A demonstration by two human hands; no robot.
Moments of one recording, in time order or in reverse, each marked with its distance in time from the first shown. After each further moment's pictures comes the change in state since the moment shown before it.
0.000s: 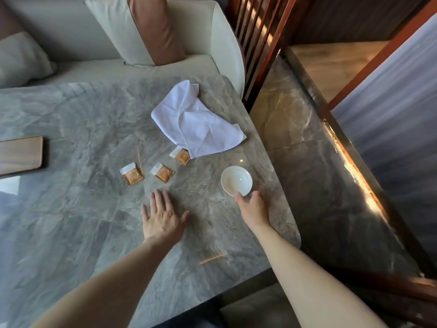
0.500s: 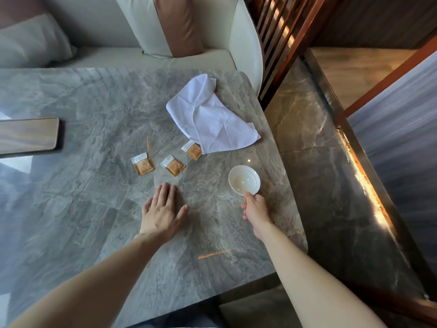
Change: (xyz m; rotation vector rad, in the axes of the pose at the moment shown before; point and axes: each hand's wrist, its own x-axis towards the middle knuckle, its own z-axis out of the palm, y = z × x) left_hand 0.008 -0.036 0.018 -0.174 0.059 0.104; right_hand 0.004 -0.003 0.017 0.407 -0.198 0.201
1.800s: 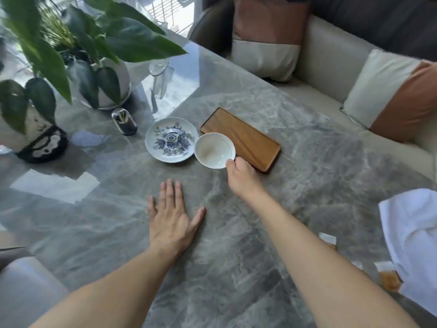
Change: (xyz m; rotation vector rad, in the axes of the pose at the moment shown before) left_hand -0.078 -0.343 -0.081 -0.027 0.404 -0.857; right_hand -0.141 -0.161 0.541 -0.856 -0.702 -0.787
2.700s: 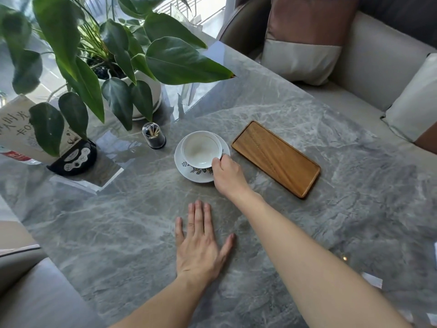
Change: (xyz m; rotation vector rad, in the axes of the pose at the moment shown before) left_hand 0.003 -0.002 -0.001 -0.027 -0.042 0.007; right_hand 0.079 -0.069 0.091 -0.048 -0.125 -0.088
